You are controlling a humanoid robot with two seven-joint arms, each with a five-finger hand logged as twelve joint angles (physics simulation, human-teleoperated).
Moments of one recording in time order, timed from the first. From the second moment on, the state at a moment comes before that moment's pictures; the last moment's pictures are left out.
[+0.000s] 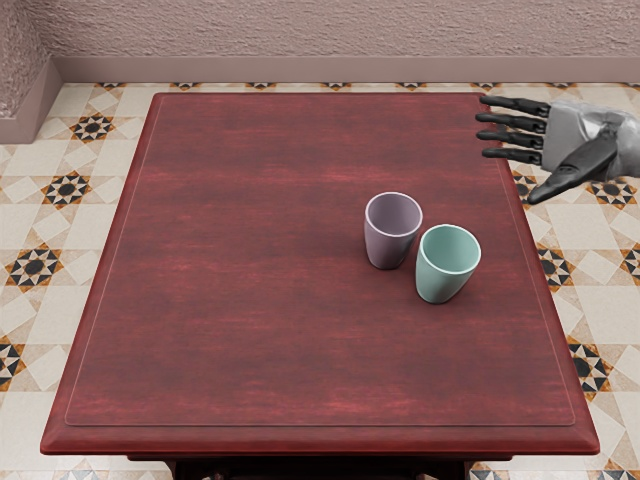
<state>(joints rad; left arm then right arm) 0.03 0.00 0.08 -0.26 -0.03 0.06 0.14 0.74 -0.88 0.84 1.24 -0.04 0.61 -0.41</state>
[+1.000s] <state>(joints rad) 0.03 0.00 0.08 -0.26 -0.03 0.06 0.14 1.14 -0.44 0.33 1.43 -0.88 0.02 -0.61</state>
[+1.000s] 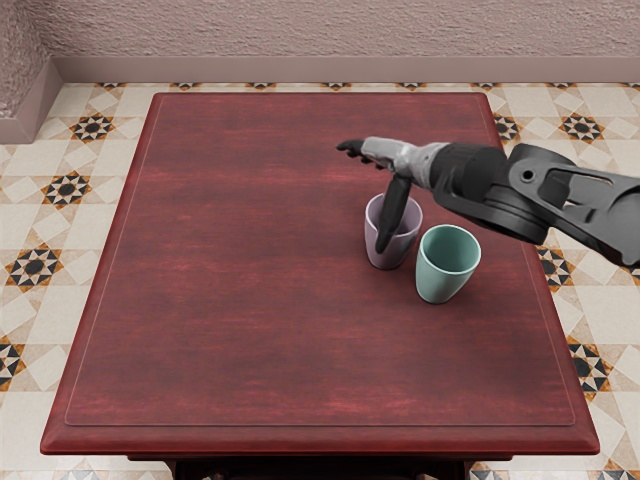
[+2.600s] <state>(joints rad) 0.03 0.00 0.08 -0.26 -0.03 0.06 0.14 1.11 -0.58 0.36 1.58 -0.86 -0.05 -0.61</state>
